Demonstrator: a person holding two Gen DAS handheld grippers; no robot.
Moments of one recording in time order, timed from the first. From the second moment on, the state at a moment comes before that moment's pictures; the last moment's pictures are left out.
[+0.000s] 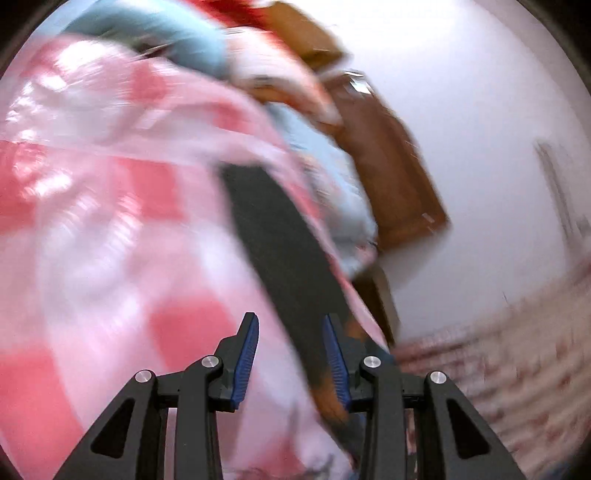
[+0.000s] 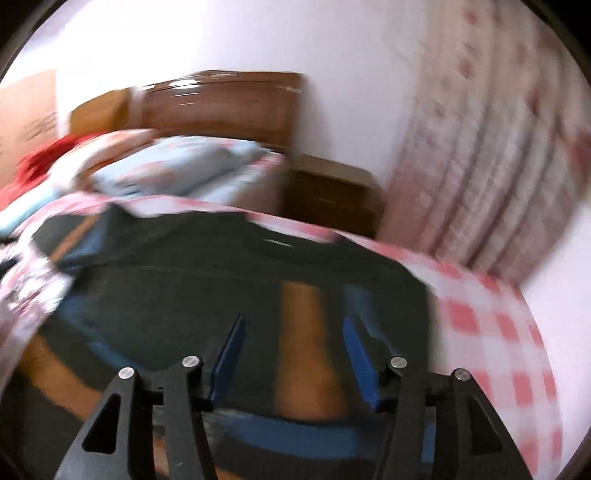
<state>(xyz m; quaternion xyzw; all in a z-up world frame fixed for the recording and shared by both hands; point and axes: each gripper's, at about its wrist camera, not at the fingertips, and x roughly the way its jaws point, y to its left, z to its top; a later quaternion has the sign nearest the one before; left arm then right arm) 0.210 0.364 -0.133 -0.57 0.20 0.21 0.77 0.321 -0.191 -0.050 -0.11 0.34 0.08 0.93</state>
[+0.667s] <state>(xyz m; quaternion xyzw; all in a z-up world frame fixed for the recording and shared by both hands) 0.302 0.256 0.000 -0.43 0.16 -0.02 0.89 0.324 -0.284 -0.074 0.03 0.35 0.04 0.94</state>
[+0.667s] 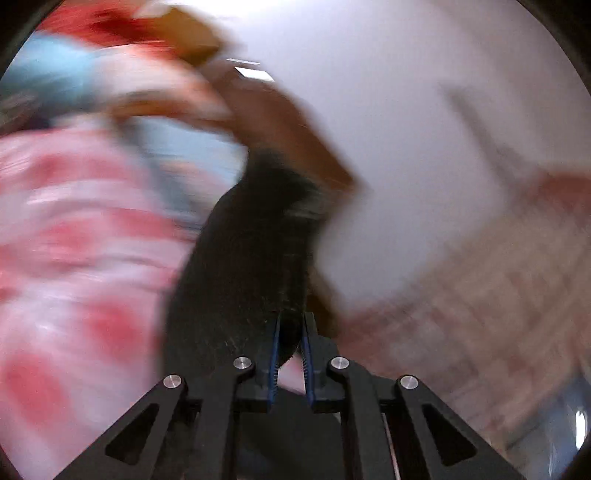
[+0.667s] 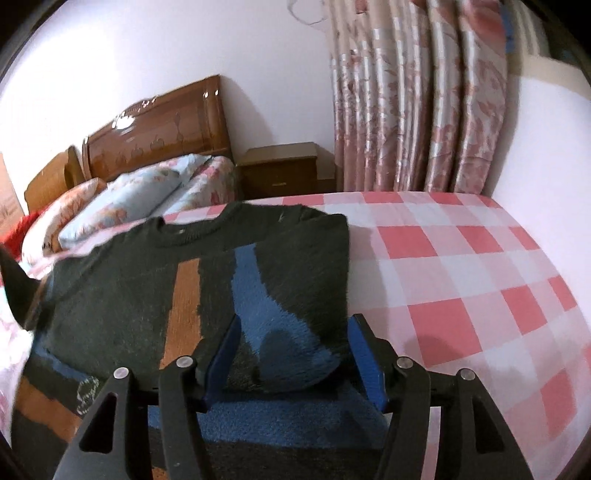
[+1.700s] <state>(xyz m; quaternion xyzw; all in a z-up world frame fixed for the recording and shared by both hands) 0.289 0.153 -0.117 -0.29 0.33 0.06 0.90 0.313 -0.315 -0.071 0.13 0.31 0.07 0.94</state>
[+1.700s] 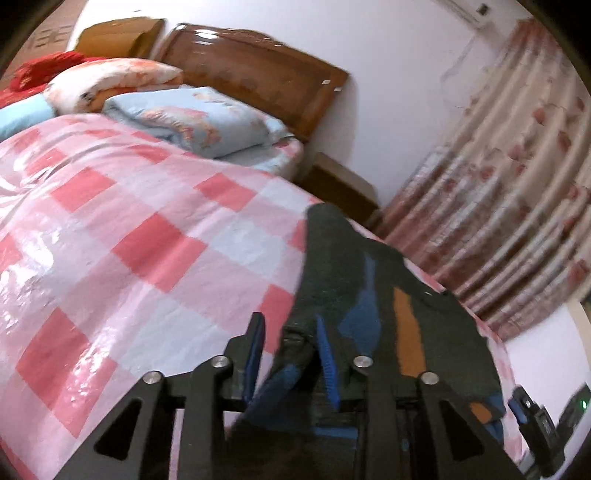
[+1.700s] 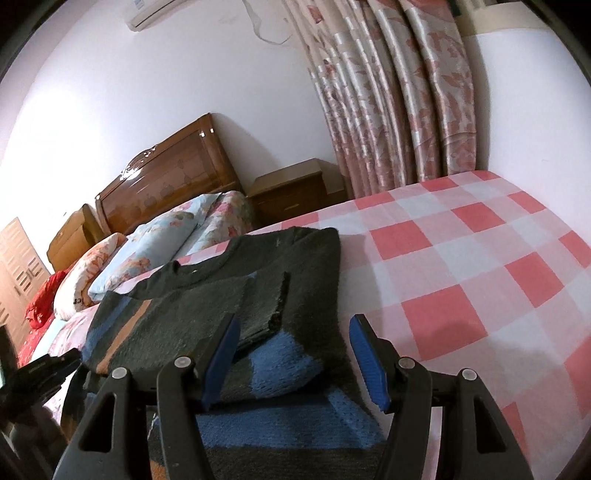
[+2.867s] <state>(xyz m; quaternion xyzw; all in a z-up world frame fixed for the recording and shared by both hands) 0.289 0.148 -0.113 -0.29 0.33 0.06 0.89 0.319 -0.275 -0.078 0.11 0.38 0.06 0.92</state>
